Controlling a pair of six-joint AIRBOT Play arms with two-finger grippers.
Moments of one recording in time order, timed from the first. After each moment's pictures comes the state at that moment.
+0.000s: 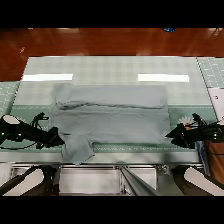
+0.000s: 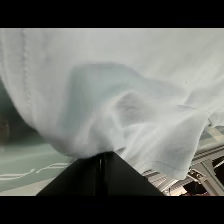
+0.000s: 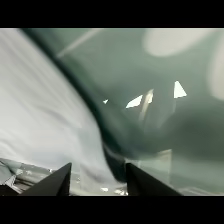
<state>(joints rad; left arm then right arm) 0.38 -1.16 0.41 1.05 -1.27 -1.33 -0.57 -1.18 0.45 -1.00 1.30 1.35</state>
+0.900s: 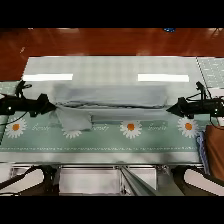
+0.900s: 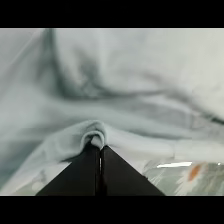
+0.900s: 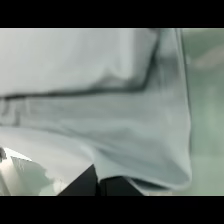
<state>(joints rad) 0.35 -1.29 0.85 0.81 -1.11 -1.34 -0.39 -1.29 0.81 -0.77 1.20 1.22</state>
